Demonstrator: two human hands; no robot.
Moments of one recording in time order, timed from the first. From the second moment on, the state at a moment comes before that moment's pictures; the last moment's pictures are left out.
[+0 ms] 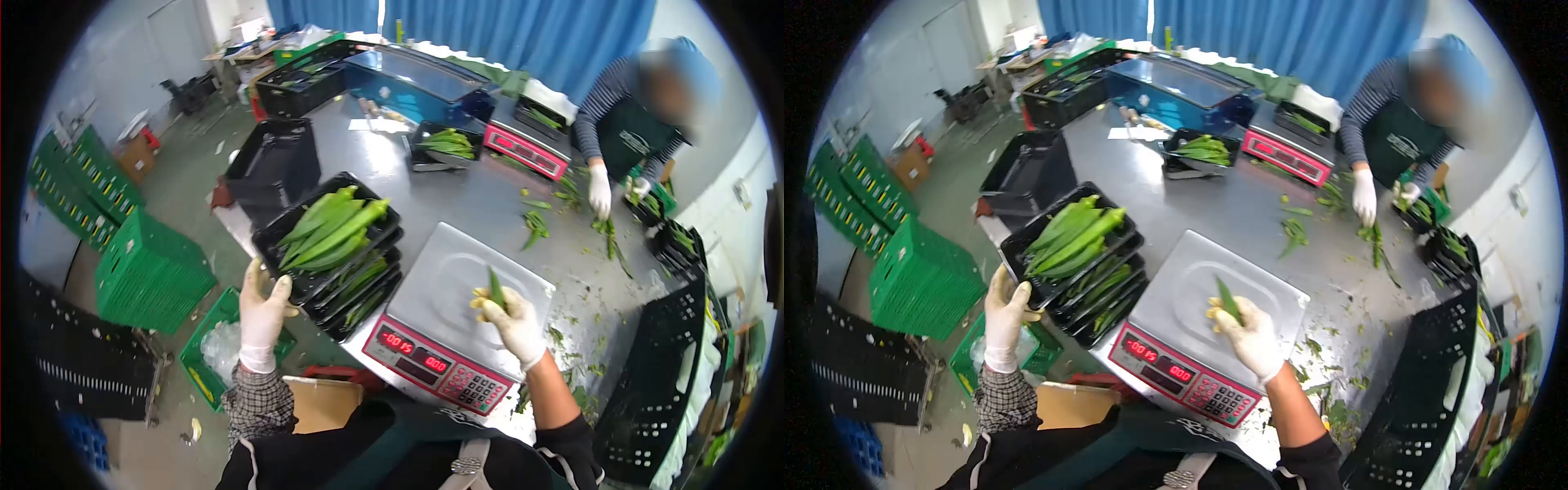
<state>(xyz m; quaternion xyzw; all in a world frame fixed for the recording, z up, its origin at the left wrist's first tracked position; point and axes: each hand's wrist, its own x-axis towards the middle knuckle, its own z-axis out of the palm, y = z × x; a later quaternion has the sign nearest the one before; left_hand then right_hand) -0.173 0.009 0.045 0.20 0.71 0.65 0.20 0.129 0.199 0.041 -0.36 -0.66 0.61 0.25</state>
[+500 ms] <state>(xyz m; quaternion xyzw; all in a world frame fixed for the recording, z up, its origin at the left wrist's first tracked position) -0.200 -0.001 0.084 0.25 0.81 0.53 0.02 0.176 0.212 0.024 -0.42 -0.60 0.62 0.28</state>
